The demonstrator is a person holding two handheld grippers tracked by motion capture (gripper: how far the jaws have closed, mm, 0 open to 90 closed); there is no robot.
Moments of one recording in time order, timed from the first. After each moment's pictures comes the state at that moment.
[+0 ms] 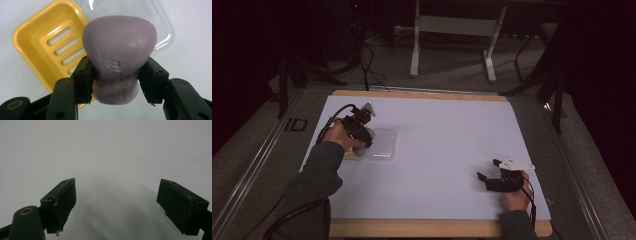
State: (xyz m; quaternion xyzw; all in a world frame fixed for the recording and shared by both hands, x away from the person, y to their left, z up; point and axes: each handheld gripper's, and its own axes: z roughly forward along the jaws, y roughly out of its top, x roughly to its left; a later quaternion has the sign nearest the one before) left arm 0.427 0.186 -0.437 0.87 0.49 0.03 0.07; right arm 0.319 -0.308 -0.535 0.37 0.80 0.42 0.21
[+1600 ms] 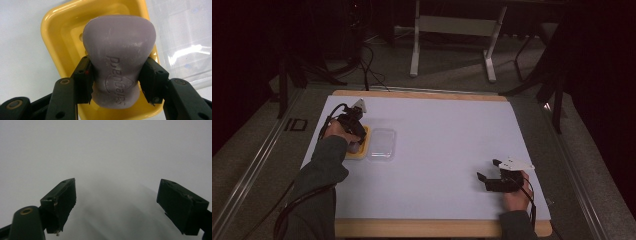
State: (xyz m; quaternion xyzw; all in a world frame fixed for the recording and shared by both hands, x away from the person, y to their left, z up) left arm 0.465 0.213 -0.472 0.81 0.58 0.01 0.03; right arm 0.318 -0.307 -0.536 0.37 0.81 0.41 0.21
